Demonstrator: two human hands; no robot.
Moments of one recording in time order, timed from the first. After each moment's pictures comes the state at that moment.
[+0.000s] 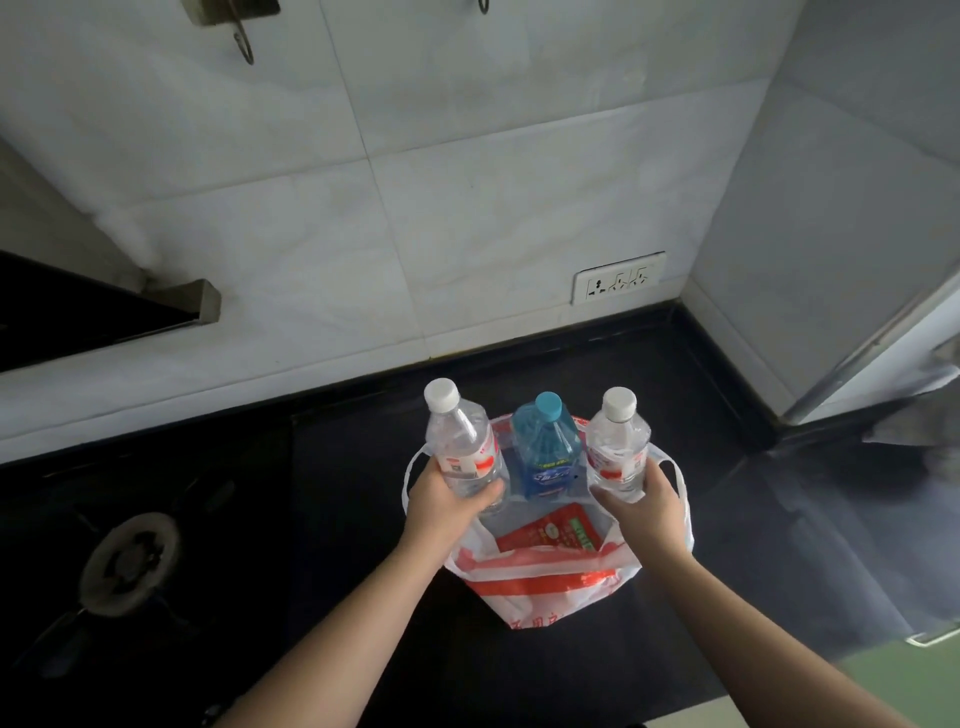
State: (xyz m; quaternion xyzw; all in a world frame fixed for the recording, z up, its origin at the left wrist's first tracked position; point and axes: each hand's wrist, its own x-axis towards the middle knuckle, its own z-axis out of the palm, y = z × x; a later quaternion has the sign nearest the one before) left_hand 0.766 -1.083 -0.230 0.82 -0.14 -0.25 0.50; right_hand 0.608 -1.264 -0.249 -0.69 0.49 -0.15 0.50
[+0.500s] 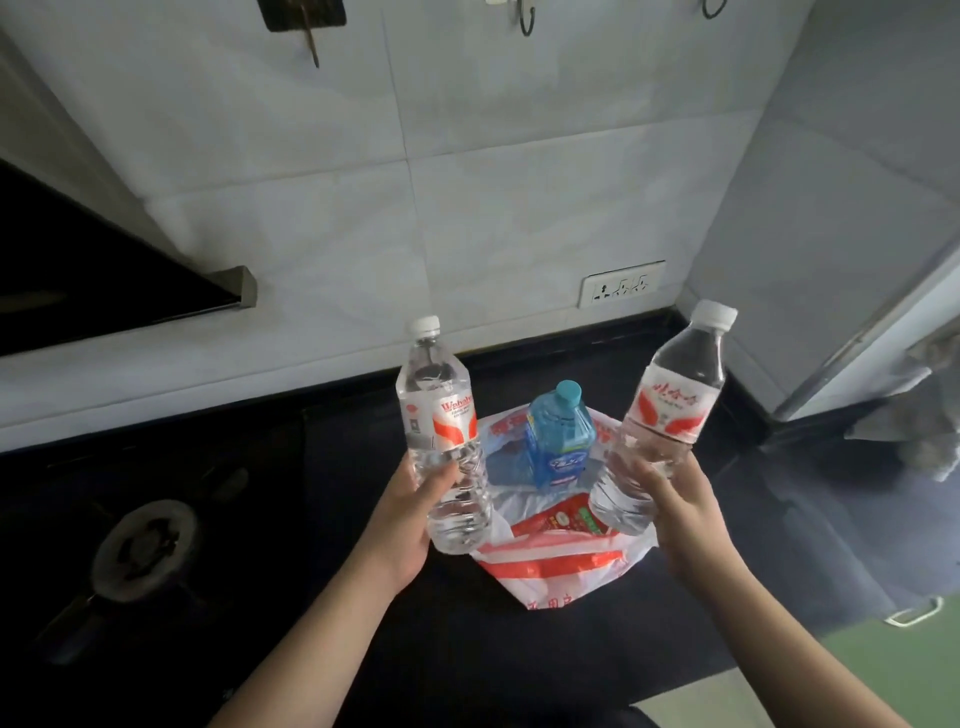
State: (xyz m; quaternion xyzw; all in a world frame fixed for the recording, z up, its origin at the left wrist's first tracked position) left_hand 0.754 -1.007 -0.150 0.59 -0.16 -0.41 0.68; right_hand 0.576 -1.215 -0.157 -0.62 0.31 -0.25 0.67
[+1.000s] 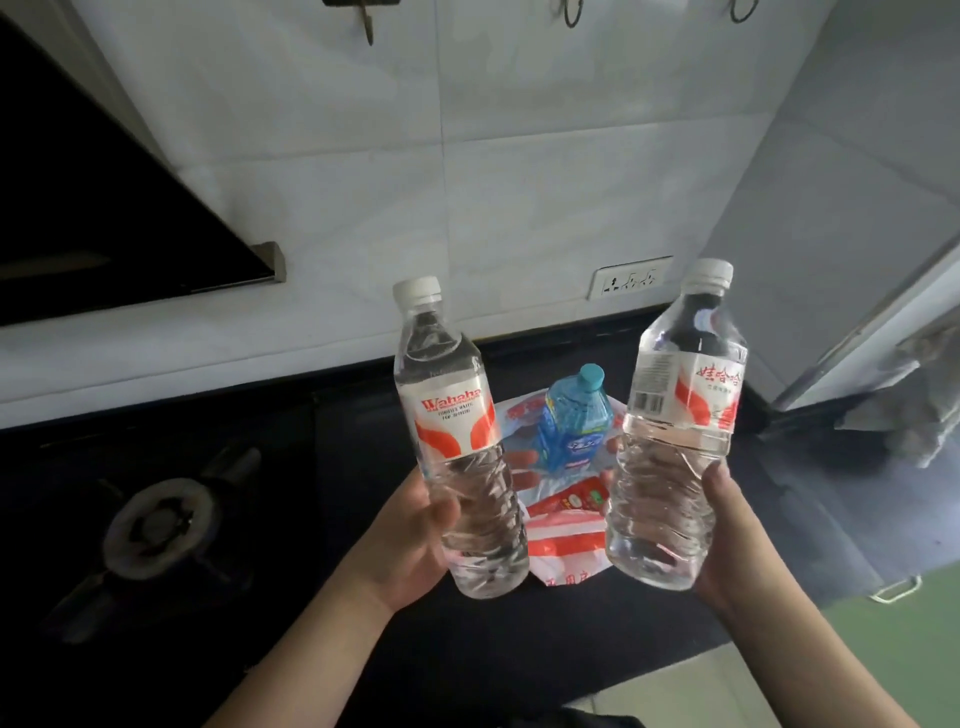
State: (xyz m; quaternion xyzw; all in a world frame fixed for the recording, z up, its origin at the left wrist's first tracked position) left_hand 0.743 -0.957 -0.115 0.42 -0.26 -0.52 0.70; right_hand 0.567 -1.154 -0.106 -0.49 0.21 -0.18 0.83
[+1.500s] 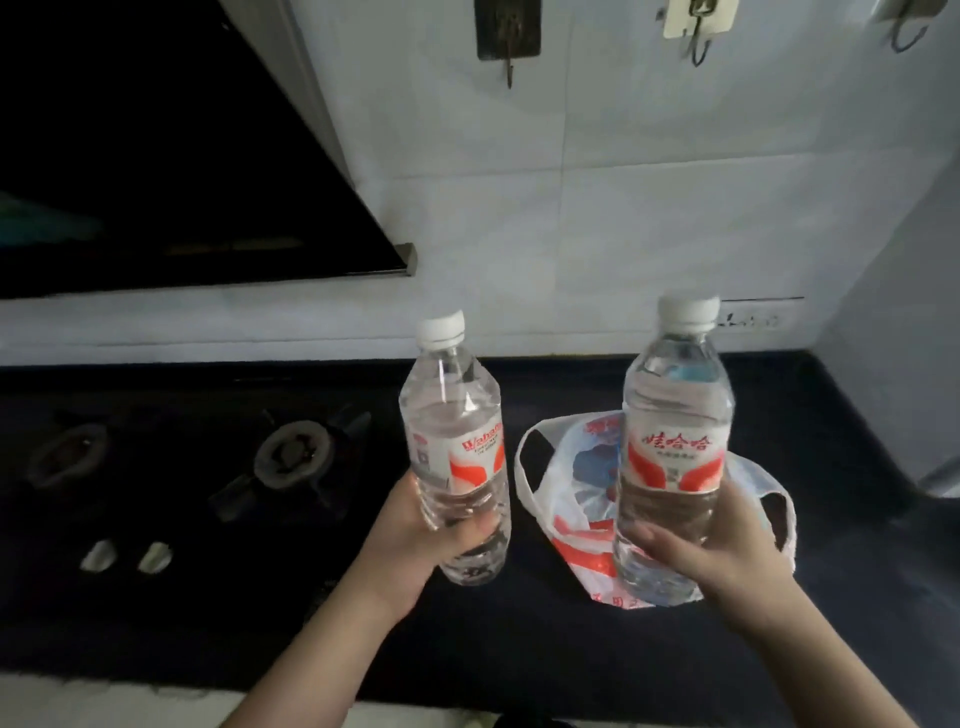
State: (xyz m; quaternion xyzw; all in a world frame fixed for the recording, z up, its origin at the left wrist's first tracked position) left_hand 0.685 -0.905 -0.087 0.66 -0.19 -0.22 0.70; right_hand 0.567 -1.141 -0.080 -0.70 0.11 -0.11 0.70
